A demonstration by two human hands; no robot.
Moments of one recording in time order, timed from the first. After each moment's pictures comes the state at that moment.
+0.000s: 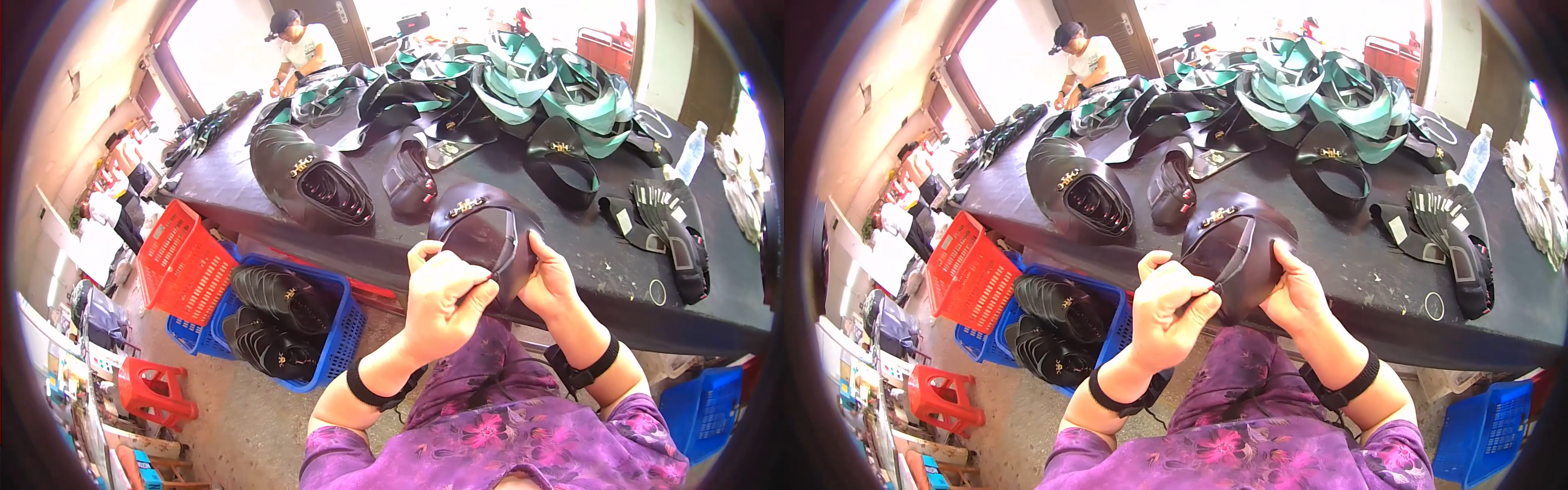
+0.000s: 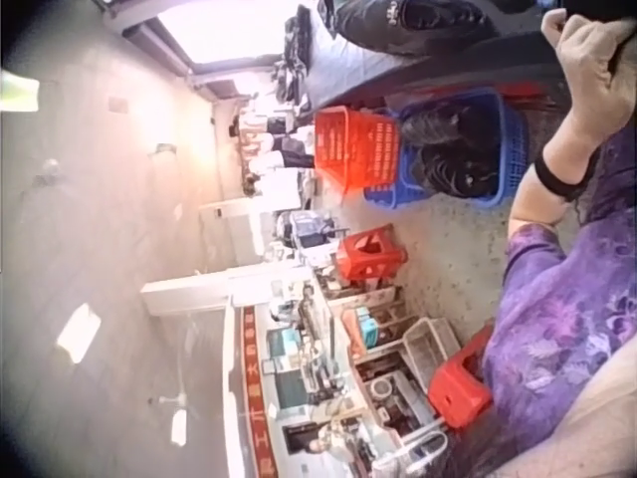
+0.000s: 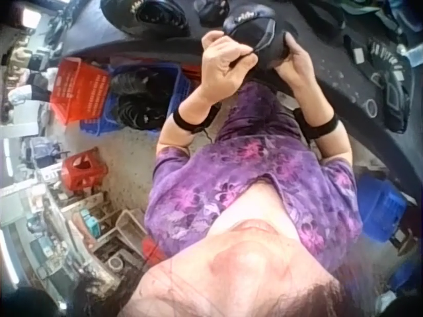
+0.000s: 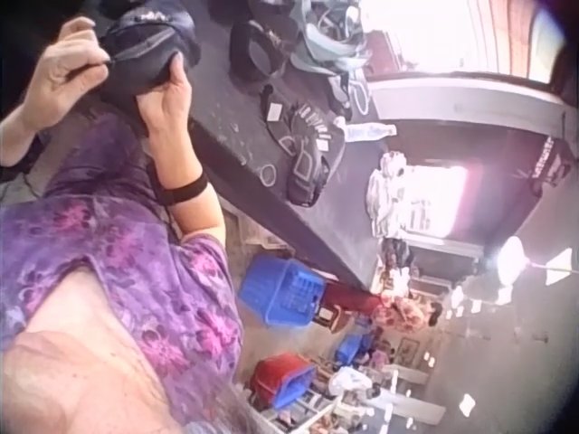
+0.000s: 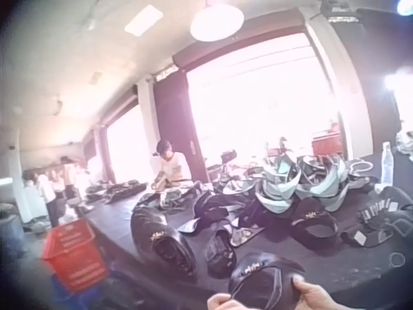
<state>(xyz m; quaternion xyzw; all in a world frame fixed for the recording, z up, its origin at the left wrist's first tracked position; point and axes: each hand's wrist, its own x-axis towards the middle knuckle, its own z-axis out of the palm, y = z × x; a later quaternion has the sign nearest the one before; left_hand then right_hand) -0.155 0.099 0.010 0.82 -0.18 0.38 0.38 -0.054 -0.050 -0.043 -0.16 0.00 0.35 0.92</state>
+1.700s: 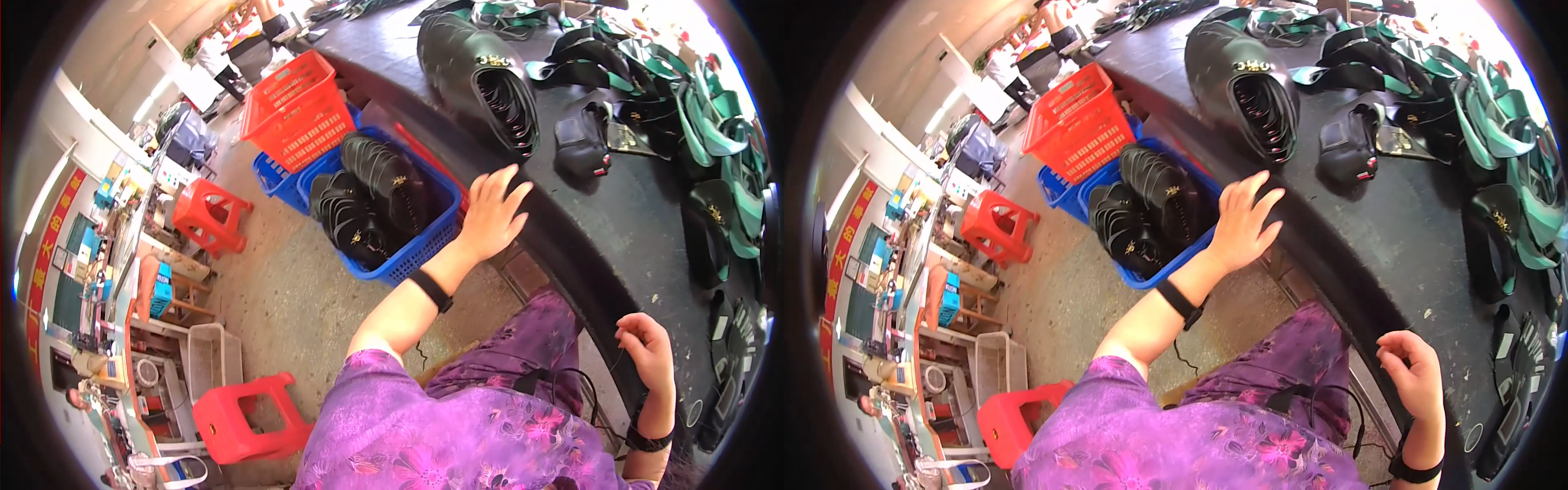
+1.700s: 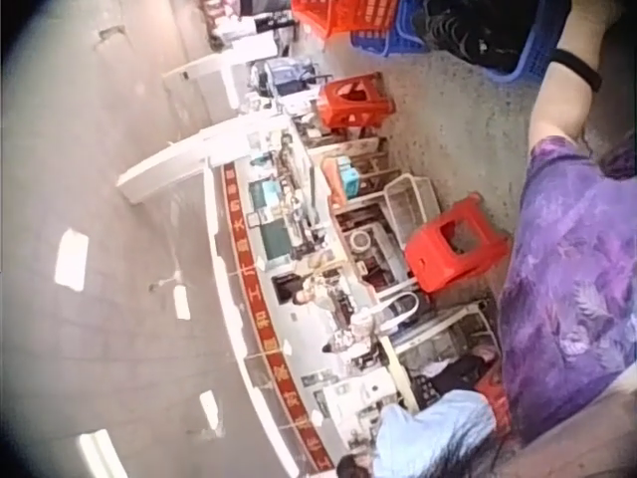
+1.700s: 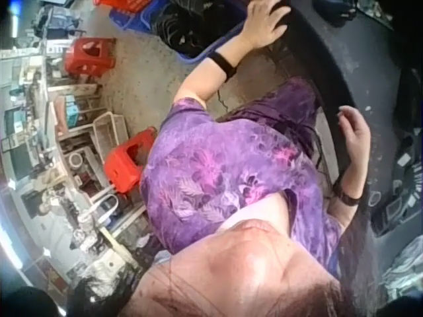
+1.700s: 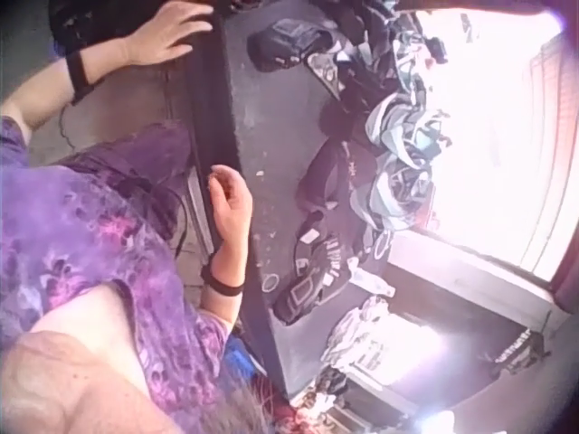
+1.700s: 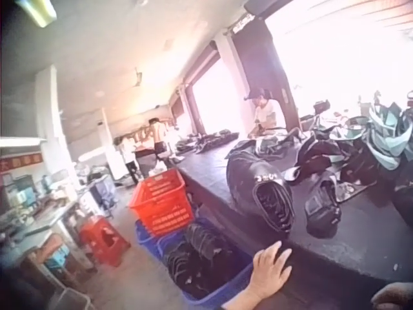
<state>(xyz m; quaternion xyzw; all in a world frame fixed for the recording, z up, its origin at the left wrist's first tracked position) -0.139 0.227 -0.114 0.91 0.06 0.41 0.06 -0.048 -0.093 -0.047 -0.73 -0.38 0.28 0.50</state>
